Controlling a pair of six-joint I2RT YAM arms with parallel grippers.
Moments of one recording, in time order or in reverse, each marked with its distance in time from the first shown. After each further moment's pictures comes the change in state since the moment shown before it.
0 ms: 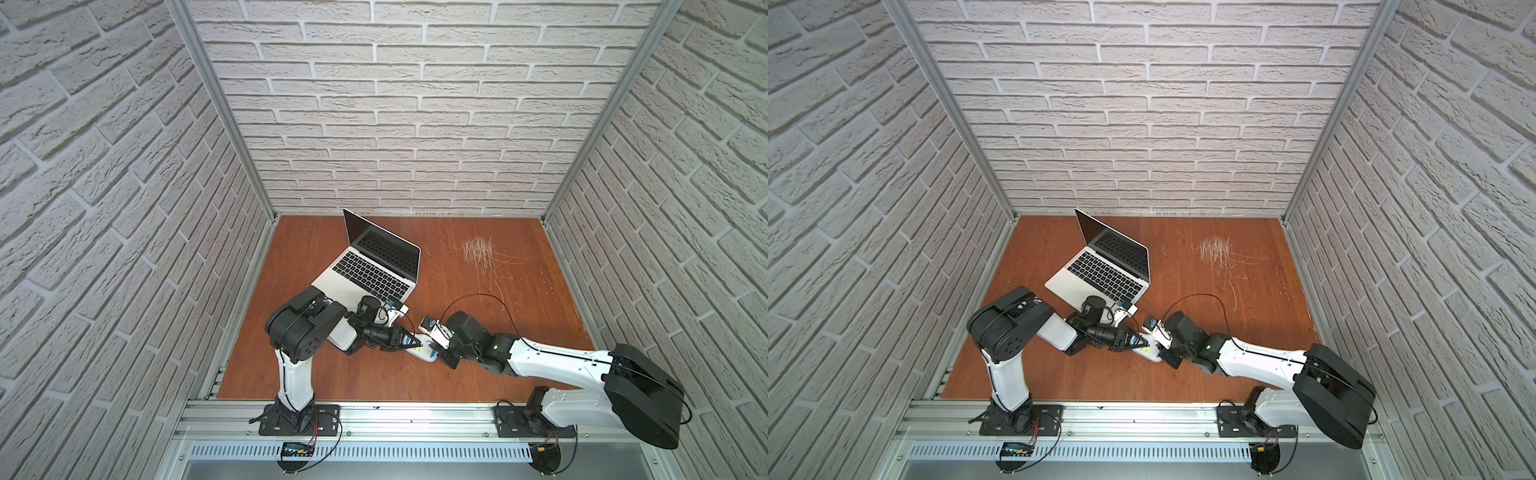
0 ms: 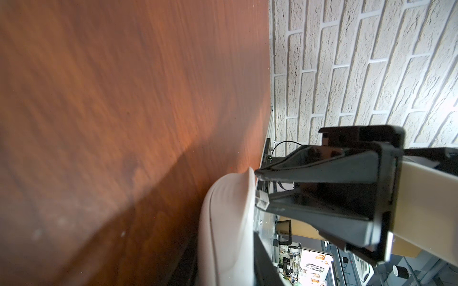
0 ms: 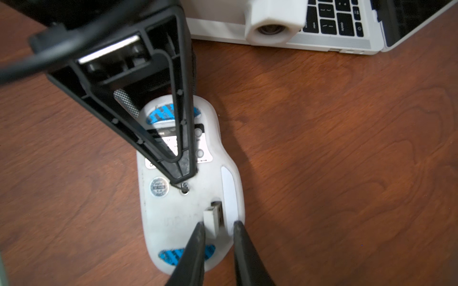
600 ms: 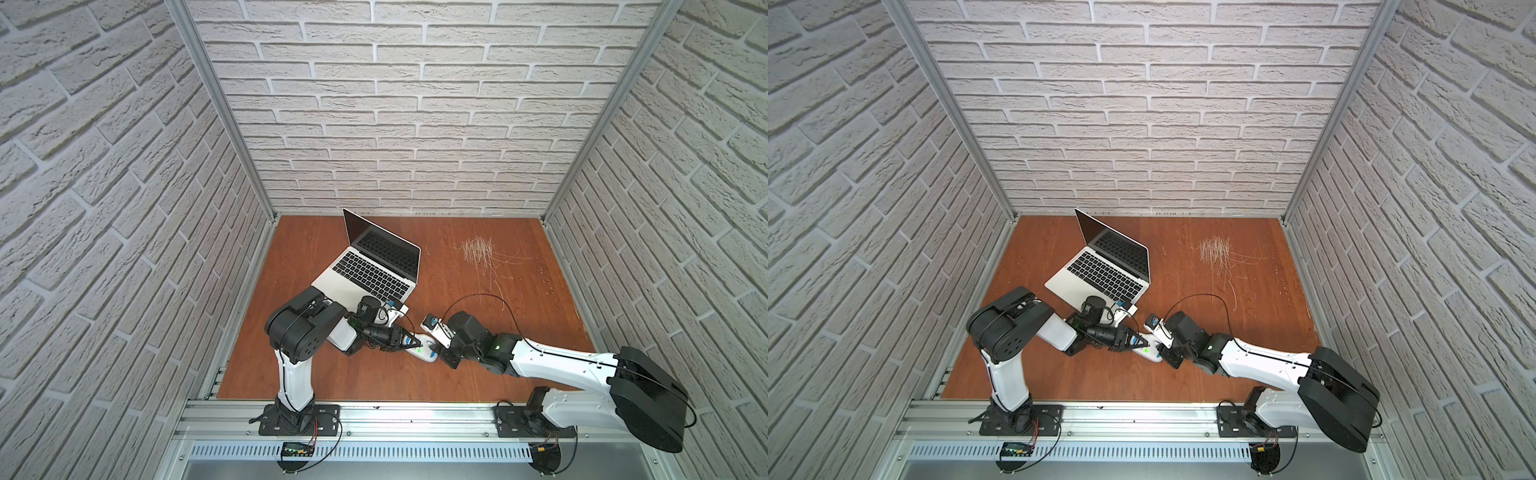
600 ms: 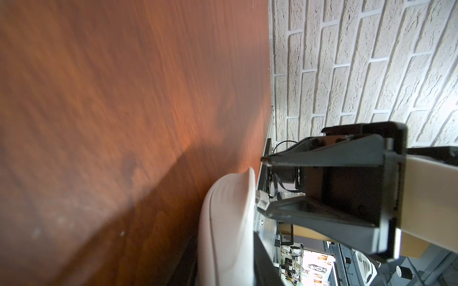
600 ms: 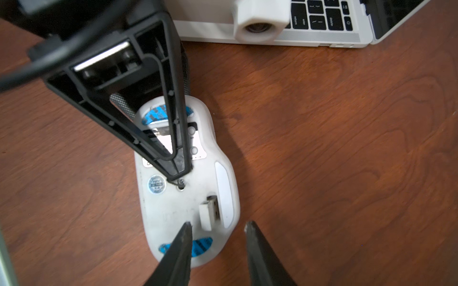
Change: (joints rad) left arm -0.002 -0.005 -0.003 -0.002 -0.006 0.008; right arm 0.000 -0.026 -0.001 -0.019 0.012 0.037
